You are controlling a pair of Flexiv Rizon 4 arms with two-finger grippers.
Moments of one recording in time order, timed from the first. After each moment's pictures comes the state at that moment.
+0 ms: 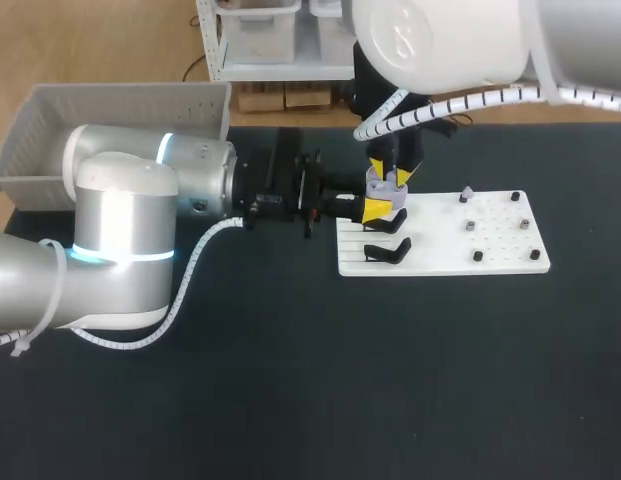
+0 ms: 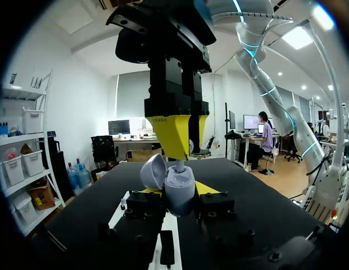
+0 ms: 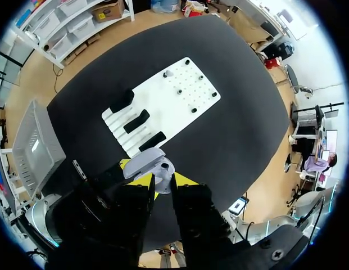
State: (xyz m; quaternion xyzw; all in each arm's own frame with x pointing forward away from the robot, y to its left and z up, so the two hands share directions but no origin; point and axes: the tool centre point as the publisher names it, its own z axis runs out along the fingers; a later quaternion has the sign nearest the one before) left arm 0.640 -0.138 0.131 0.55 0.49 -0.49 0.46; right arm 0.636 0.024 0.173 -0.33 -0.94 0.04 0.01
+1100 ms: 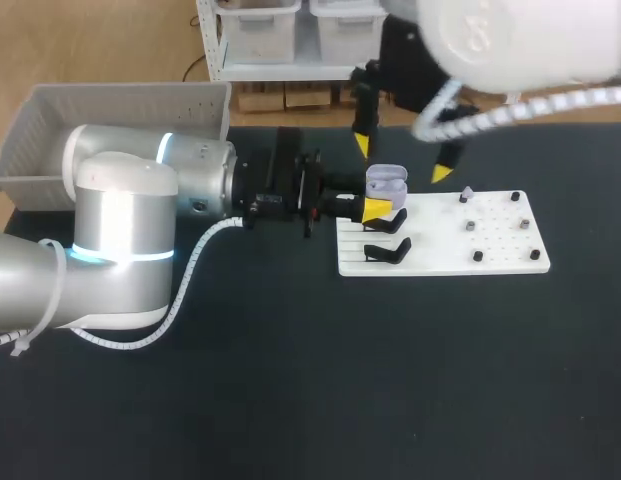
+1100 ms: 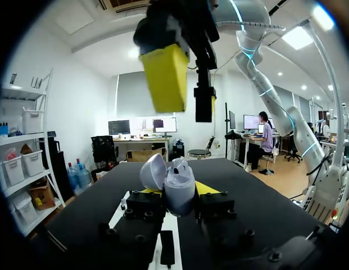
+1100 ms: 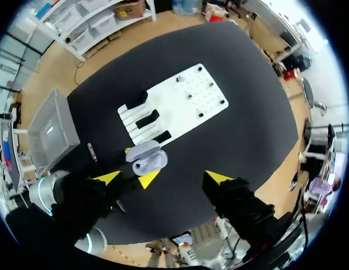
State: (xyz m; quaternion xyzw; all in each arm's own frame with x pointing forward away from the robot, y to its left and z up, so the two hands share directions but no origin) left arm 0.640 -0.138 0.131 0.55 0.49 -0.49 0.46; right arm 0.624 0.012 0.208 -0.25 -0.97 -0.02 -0.02
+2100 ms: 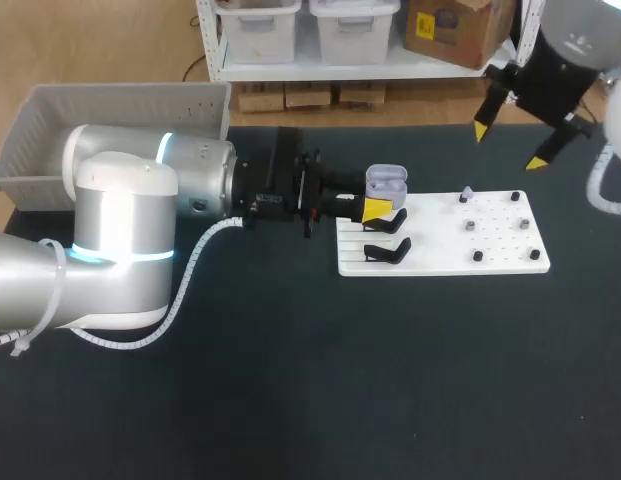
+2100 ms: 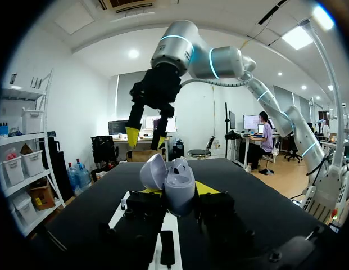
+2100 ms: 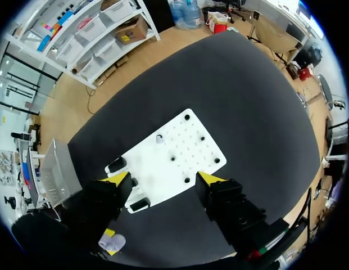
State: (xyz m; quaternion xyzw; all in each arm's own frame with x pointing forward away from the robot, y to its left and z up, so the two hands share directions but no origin) left arm 0.640 -0.138 0.131 0.55 0.49 -0.49 0.46; right arm 0.706 -0.124 0.149 -0.30 -0.94 -0.10 -0.10
